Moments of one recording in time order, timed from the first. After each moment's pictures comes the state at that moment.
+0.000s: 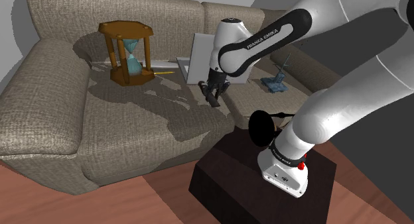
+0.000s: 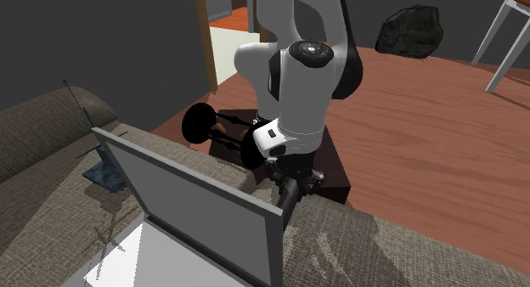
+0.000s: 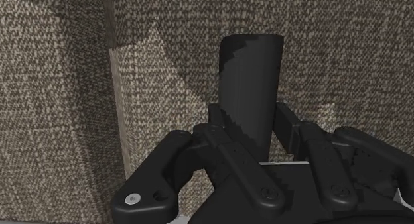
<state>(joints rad) -0.07 -0.30 0.14 -2.74 0.03 2.45 0.52</state>
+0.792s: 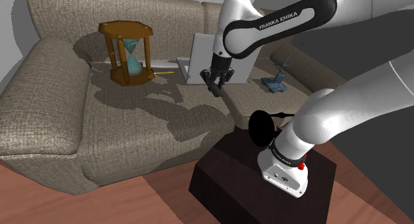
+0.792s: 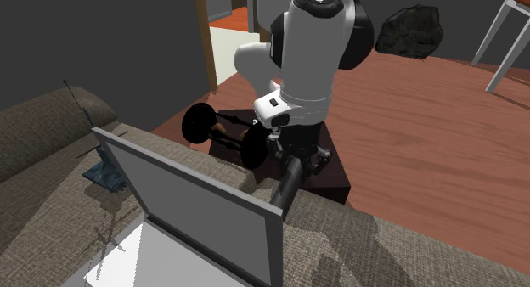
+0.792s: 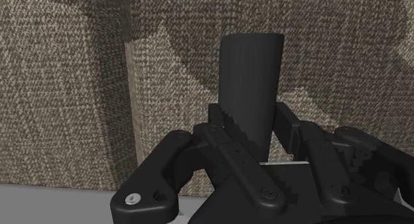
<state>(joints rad) -0.06 -0.44 0.14 -2.68 0.05 2.24 0.51</state>
